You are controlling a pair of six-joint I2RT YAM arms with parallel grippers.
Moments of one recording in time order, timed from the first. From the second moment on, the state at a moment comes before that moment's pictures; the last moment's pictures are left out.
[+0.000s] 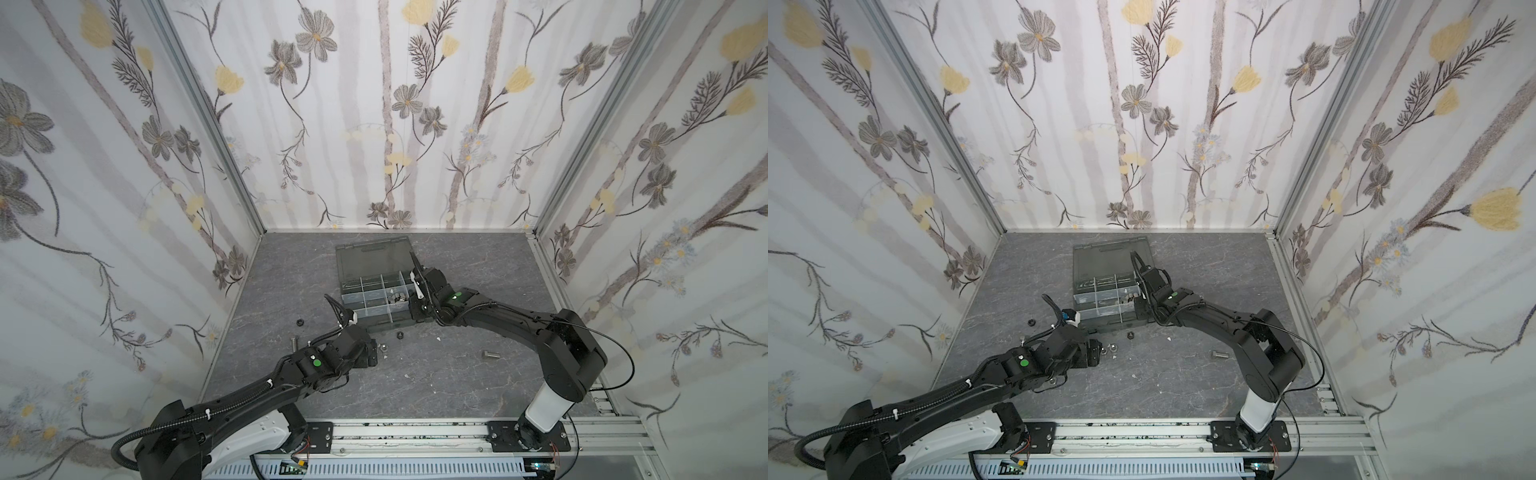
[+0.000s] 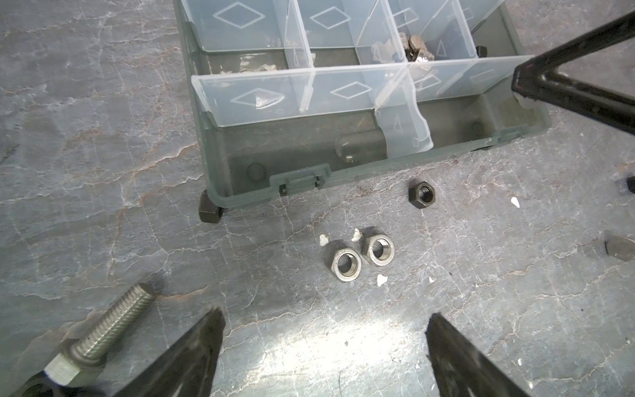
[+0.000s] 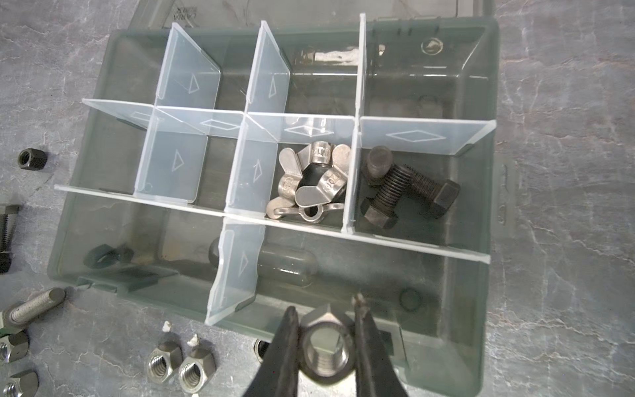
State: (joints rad) left arm -0.88 0.99 0.54 -0.47 -0.28 -0.78; right arm 0.73 1.72 1.15 -0.32 0.05 0.42
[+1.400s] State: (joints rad) left arm -0.90 1.28 0.59 -0.38 -0.24 -0.78; right arm 0.65 1.23 0.84 -0.16 0.03 0.34
